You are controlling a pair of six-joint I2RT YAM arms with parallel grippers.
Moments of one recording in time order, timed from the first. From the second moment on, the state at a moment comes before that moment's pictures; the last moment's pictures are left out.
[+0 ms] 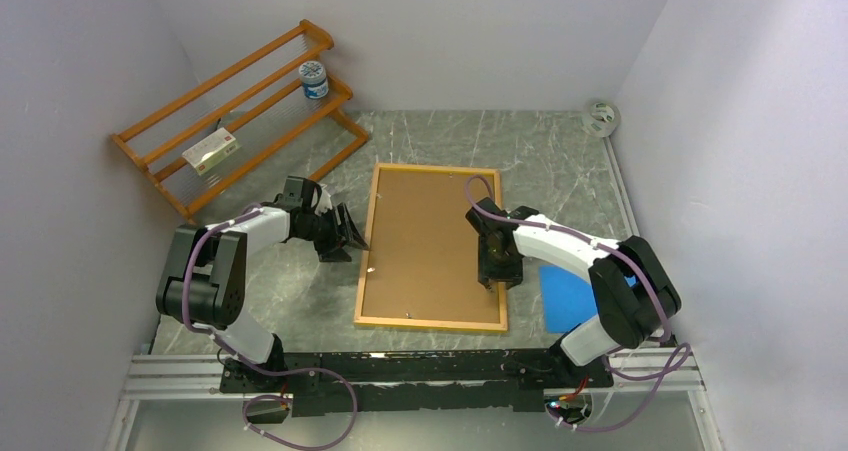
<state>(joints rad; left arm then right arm) -0.18 1.60 0.80 -0.33 0.56 -0.55 0.60 1.51 0.86 -0.80 0.16 0.67</state>
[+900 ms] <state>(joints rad) -0.18 1.62 0.82 -0.33 0.54 -0.55 0.53 1.48 0.84 -0.77 0.07 0.69</state>
